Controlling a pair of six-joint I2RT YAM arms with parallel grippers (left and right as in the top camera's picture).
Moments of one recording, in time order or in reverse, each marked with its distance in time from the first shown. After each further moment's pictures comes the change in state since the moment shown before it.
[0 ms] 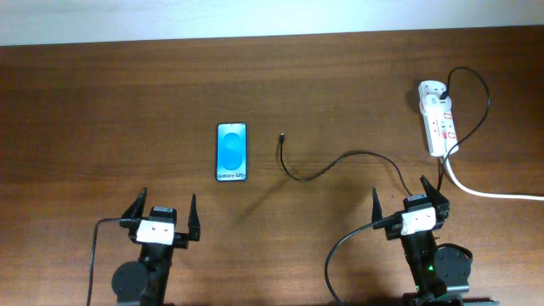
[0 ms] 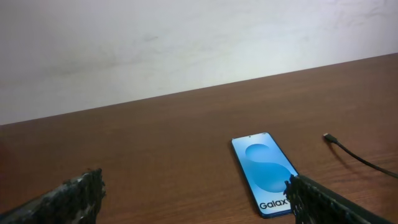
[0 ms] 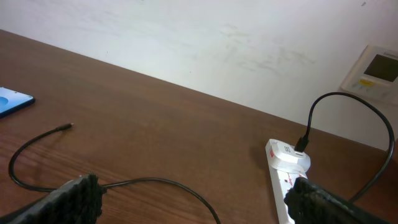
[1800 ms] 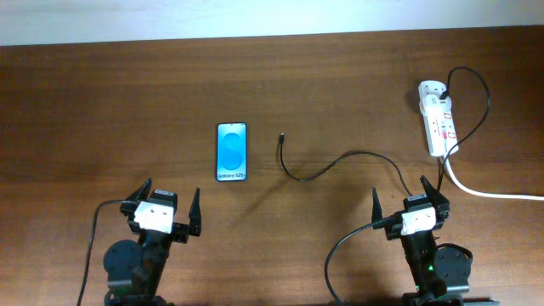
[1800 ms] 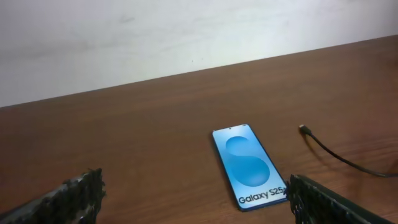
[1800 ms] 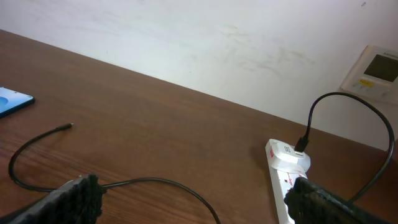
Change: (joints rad) left arm 0.000 0.298 0.175 -0.007 0.075 -0.008; right arm 0.000 0.000 0.000 0.000 0.000 0.000
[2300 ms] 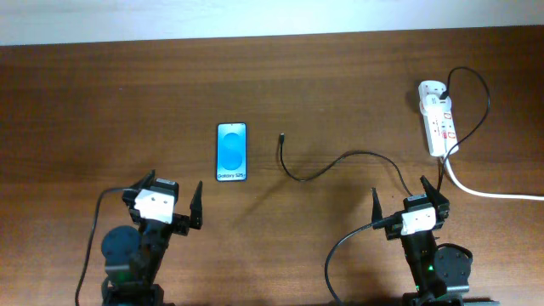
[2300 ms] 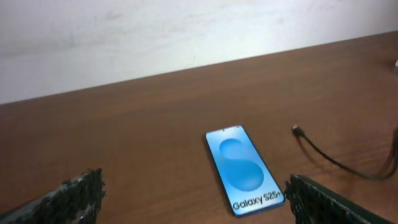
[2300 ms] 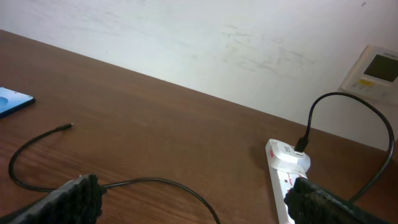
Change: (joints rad) left arm 0.000 0.155 0.064 0.057 0.035 0.000; right arm 0.000 0.000 0.000 0.000 0.000 -0.001
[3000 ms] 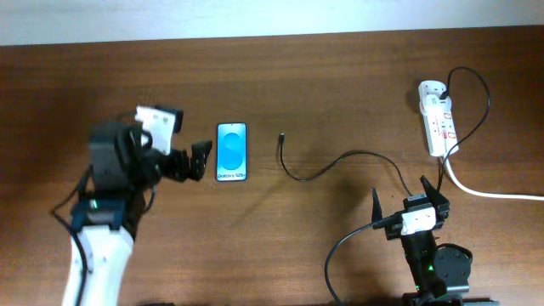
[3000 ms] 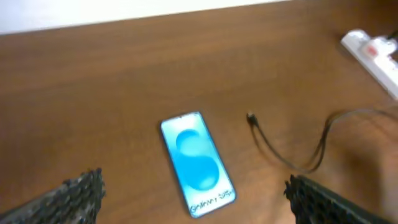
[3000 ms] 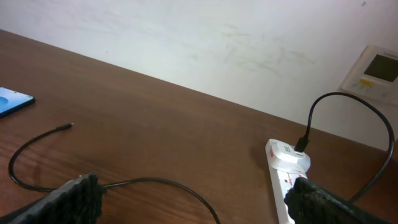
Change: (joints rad) left arm -0.001 0.683 0.684 -0.440 0.188 -0.007; right arm 0.000 0.000 0.000 0.000 0.000 0.000
